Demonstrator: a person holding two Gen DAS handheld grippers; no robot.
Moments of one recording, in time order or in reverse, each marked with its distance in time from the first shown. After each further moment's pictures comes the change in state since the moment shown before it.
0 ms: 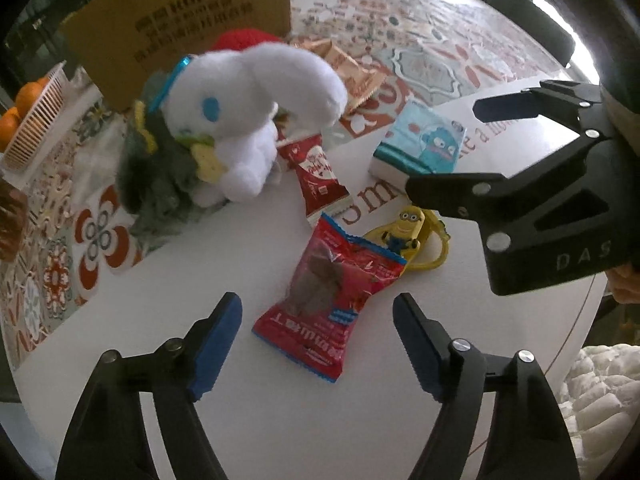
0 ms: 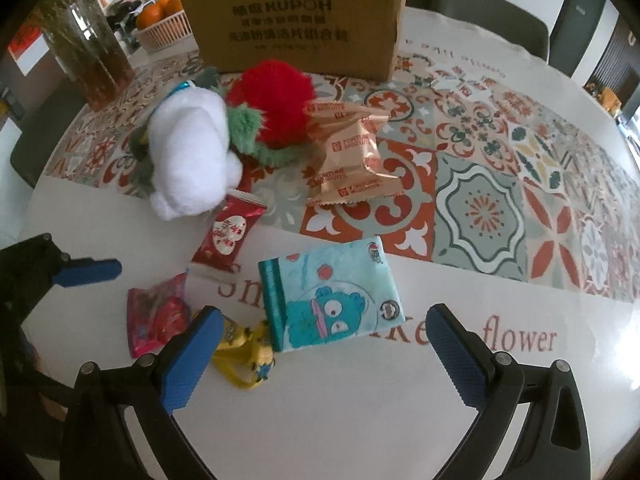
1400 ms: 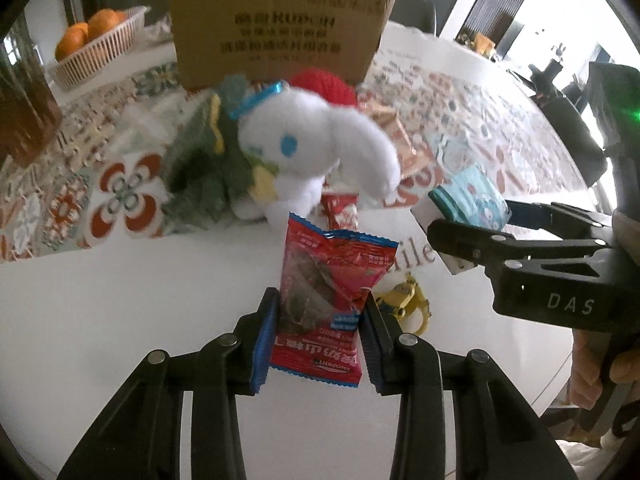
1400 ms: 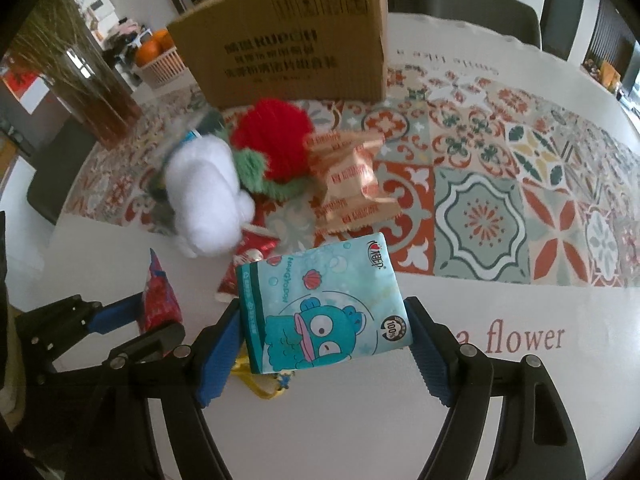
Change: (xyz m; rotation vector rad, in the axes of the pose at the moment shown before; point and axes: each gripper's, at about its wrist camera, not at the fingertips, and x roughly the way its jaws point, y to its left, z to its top) left arm -0.044 0.038 -0.016 -0.365 -0.164 -0.029; right arm -0.031 -0.009 0.013 0.088 -0.048 0.081
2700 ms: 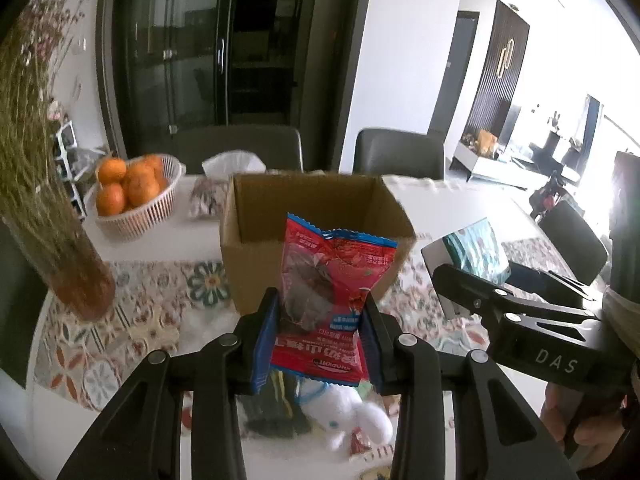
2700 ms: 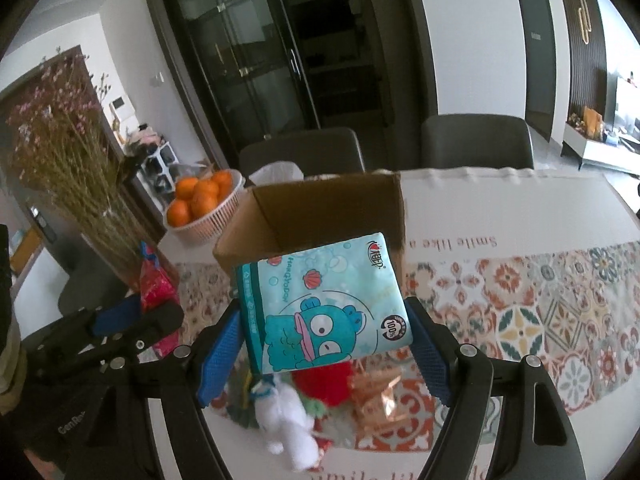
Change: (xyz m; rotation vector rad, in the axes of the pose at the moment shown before) left arm -0.114 0.011 0.160 -0.005 -0.407 0.065; right arm -0.106 0.025 0.136 0.052 -0.415 0.046
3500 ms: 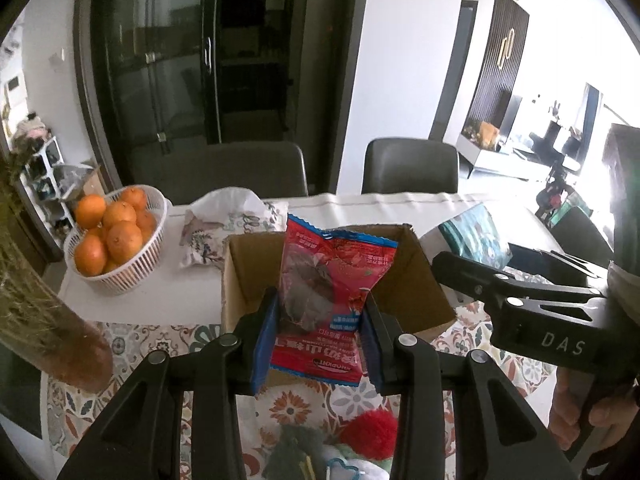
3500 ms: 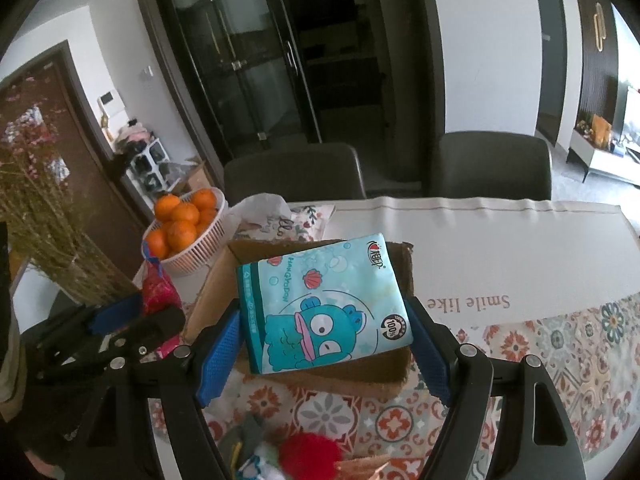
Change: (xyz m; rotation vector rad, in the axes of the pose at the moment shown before) left arm 0.082 0.024 0.091 0.034 0.058 -0.012; right arm 0.077 -0.003 0.097 -0.024 0.066 -0.015
